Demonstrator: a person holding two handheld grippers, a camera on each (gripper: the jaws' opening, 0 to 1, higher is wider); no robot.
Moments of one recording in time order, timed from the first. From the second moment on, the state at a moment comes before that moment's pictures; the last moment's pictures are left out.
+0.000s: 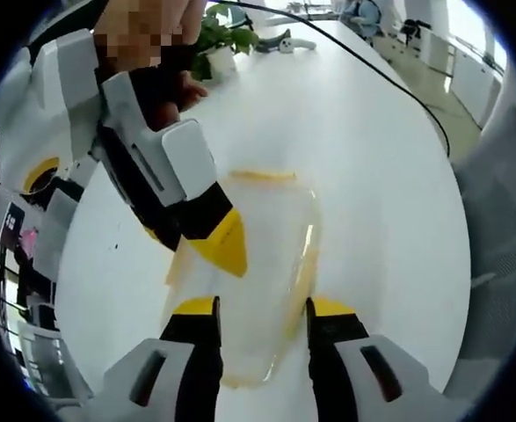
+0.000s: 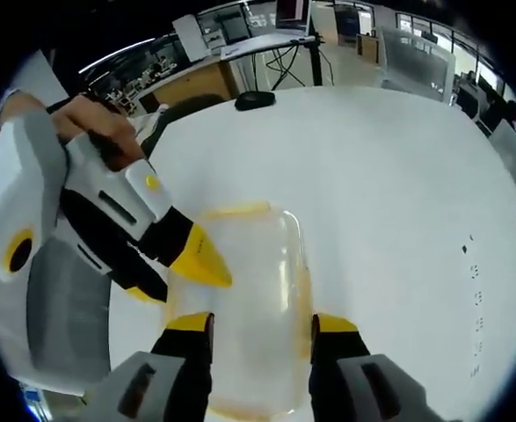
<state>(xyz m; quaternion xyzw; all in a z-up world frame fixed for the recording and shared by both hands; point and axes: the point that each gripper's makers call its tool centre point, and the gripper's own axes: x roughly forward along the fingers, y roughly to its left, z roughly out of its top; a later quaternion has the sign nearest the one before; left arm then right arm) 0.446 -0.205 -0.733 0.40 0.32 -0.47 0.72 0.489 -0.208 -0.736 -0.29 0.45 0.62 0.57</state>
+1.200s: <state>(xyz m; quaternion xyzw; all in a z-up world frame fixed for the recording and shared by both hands) 0.461 -0.181 -0.723 0.42 0.34 -0.51 0.67 0.479 -0.235 -0.715 -0.33 0.42 0.60 0.60</state>
